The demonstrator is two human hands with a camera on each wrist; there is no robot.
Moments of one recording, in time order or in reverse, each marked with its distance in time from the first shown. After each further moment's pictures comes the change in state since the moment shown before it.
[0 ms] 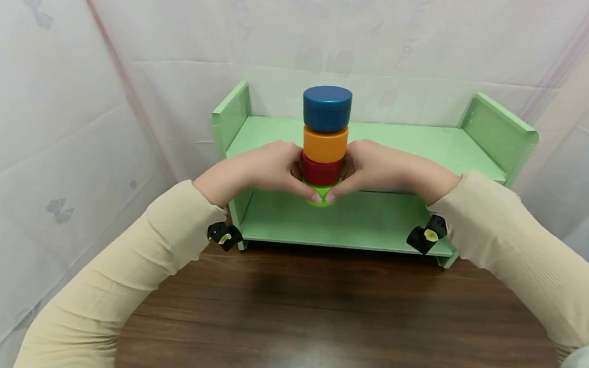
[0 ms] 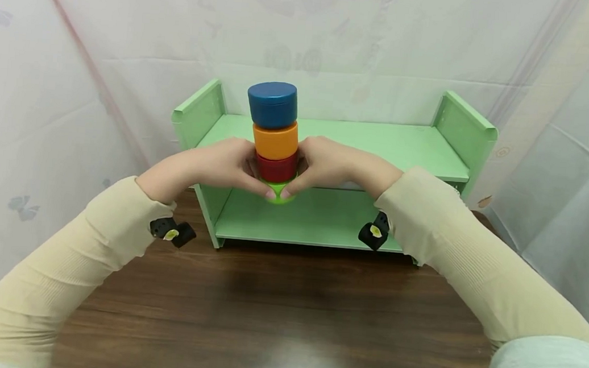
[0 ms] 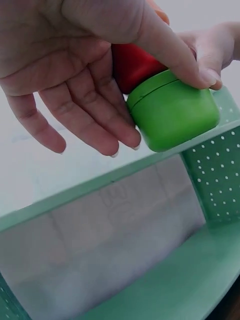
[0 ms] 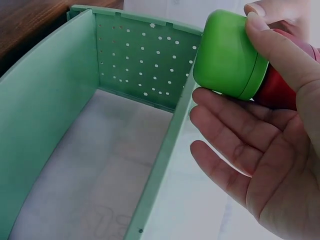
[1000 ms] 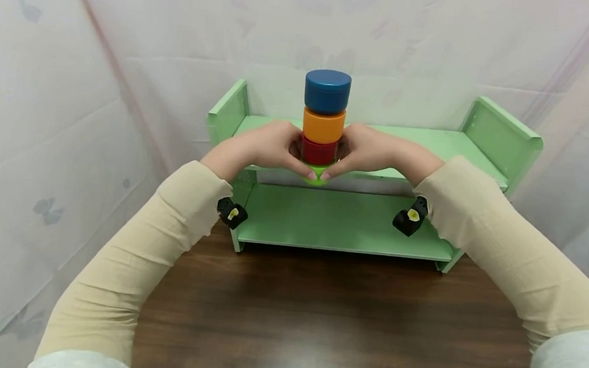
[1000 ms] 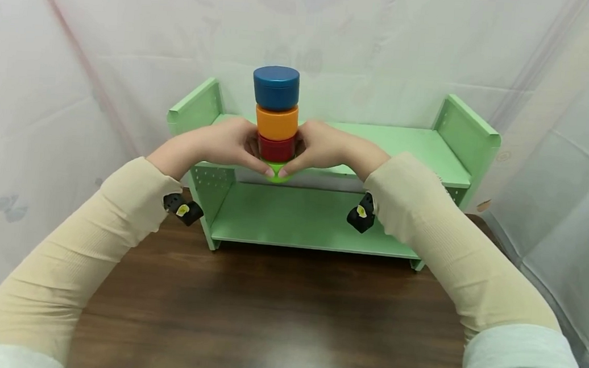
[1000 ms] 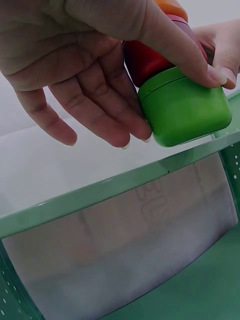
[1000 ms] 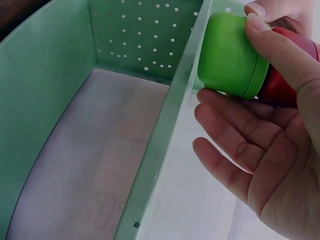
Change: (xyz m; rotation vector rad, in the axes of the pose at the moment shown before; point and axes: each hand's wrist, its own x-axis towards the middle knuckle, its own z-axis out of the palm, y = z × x) left_hand 0.019 -0.015 -0.017 -0.028 -0.005 -0.024; right_hand 0.020 0.011 -0.013 0.010 0.023 -0.016
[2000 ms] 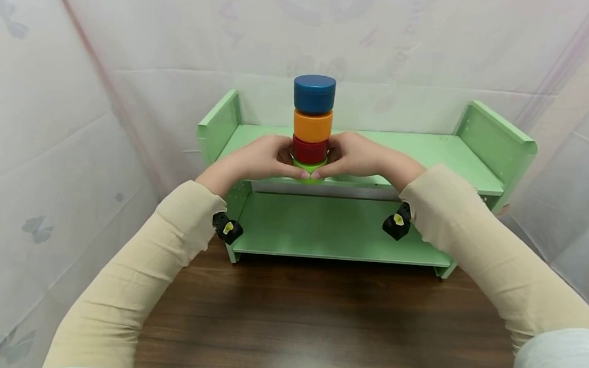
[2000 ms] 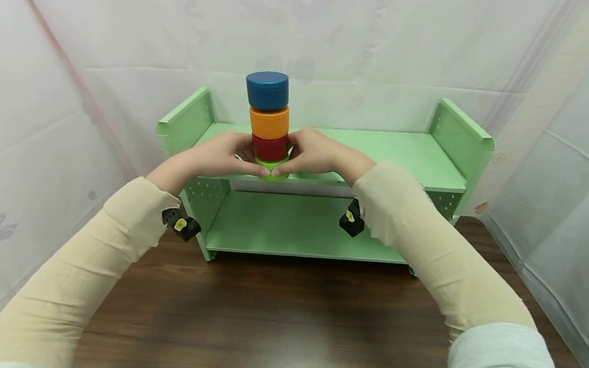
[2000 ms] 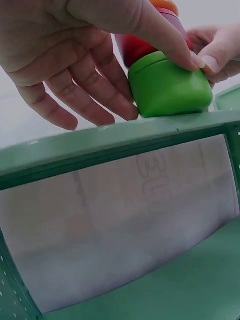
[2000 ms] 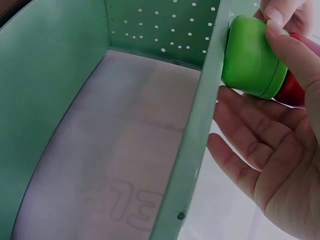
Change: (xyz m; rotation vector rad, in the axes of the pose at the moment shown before) left_hand -0.001 -0.029 0.017 -0.146 0.106 -0.019; right_hand 0.015 0.011 0.013 0.045 0.066 0.048
